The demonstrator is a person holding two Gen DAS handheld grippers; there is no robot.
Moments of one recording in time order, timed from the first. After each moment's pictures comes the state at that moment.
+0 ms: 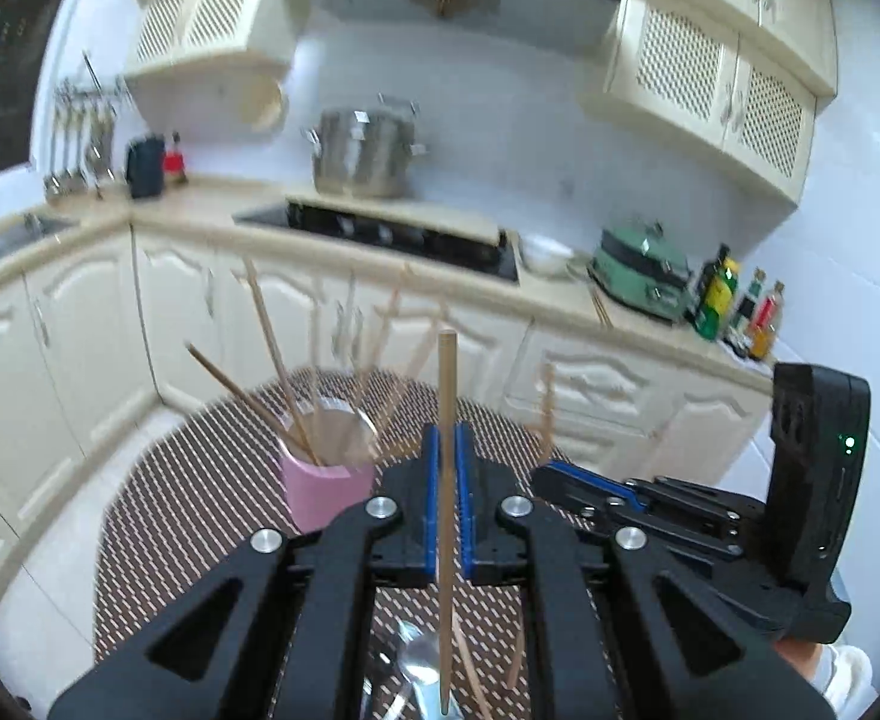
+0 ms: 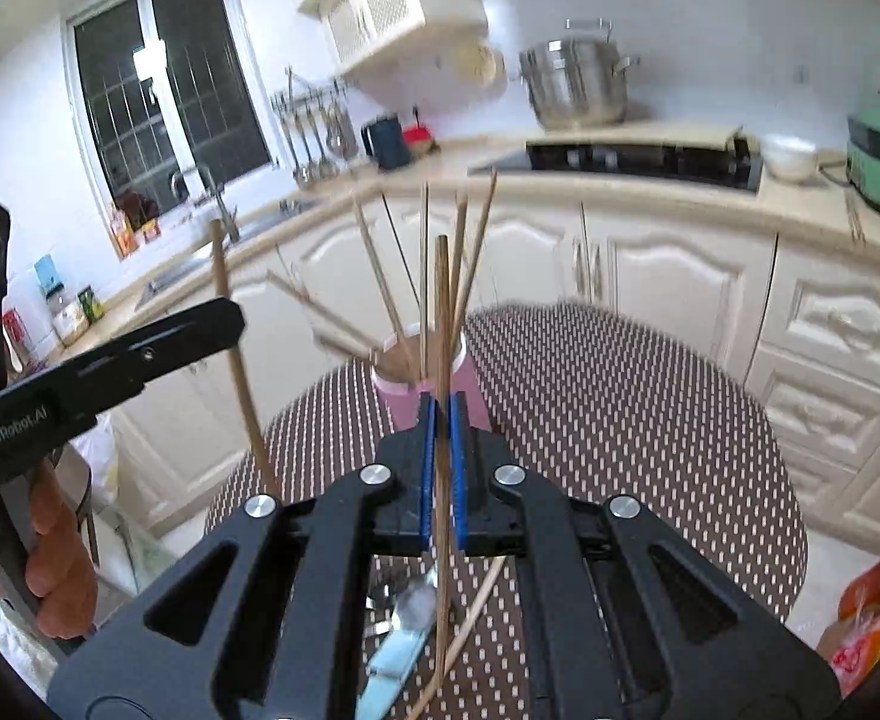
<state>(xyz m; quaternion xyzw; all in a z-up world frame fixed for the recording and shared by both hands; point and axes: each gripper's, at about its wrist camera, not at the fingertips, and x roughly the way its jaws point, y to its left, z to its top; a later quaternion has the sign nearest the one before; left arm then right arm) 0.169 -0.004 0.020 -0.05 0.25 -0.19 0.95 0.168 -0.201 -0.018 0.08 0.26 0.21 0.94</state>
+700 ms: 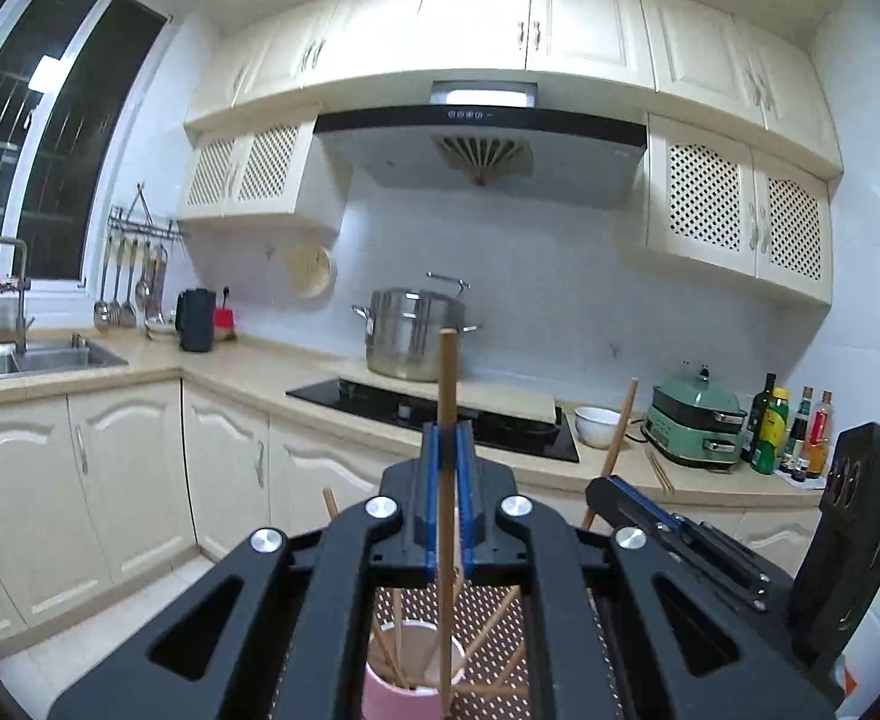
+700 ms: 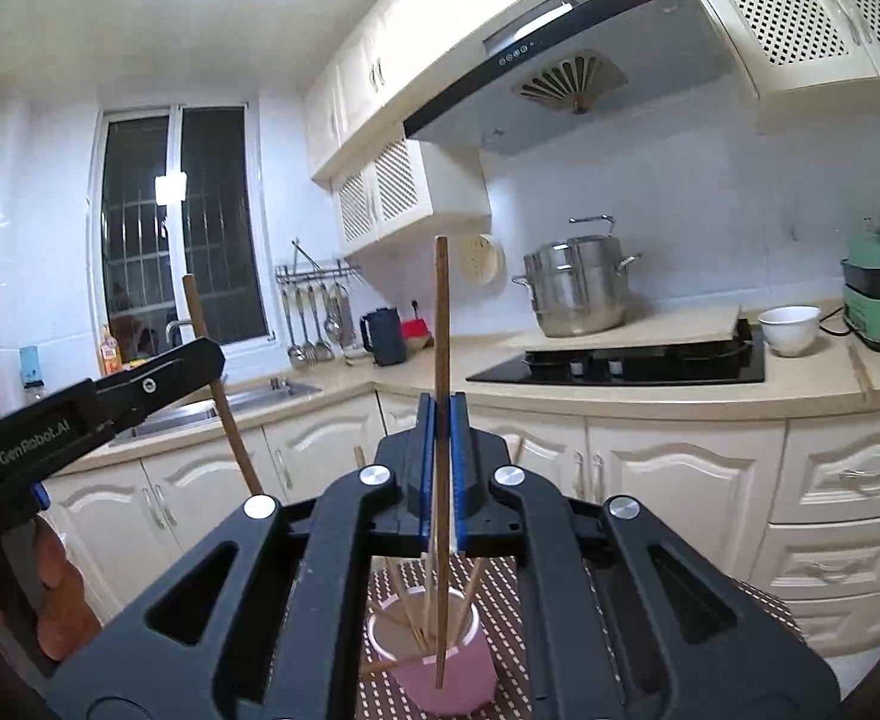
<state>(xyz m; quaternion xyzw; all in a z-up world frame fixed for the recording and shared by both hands) 0.209 0.021 0.071 -0.06 0.05 -0.12 0.99 0.219 -0.179 0.025 0.09 0.03 0.19 0.98</state>
